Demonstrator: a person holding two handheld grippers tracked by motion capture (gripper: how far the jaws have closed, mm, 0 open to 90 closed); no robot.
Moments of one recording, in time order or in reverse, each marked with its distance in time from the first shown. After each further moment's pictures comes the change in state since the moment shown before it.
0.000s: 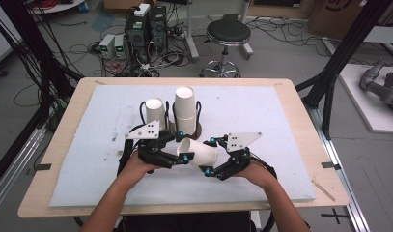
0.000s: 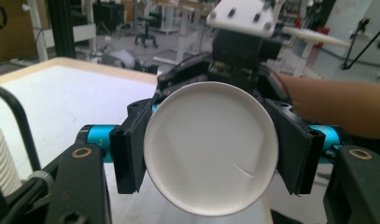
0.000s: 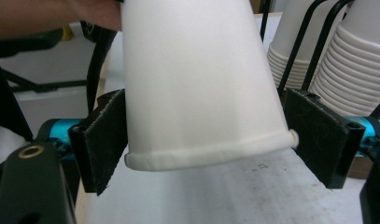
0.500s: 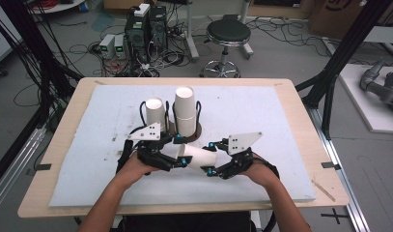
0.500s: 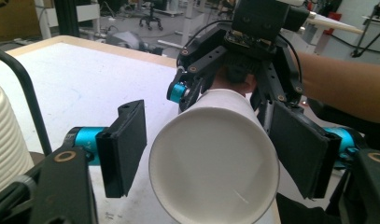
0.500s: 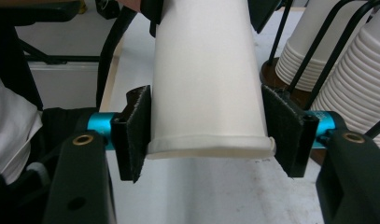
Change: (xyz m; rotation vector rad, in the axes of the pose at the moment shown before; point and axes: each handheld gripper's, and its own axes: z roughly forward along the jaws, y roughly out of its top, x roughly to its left) left arm 0.004 -0.010 -0.001 0.095 0.022 -0.014; right arm -0.001 0.004 -0.007 0.058 0.052 -0.110
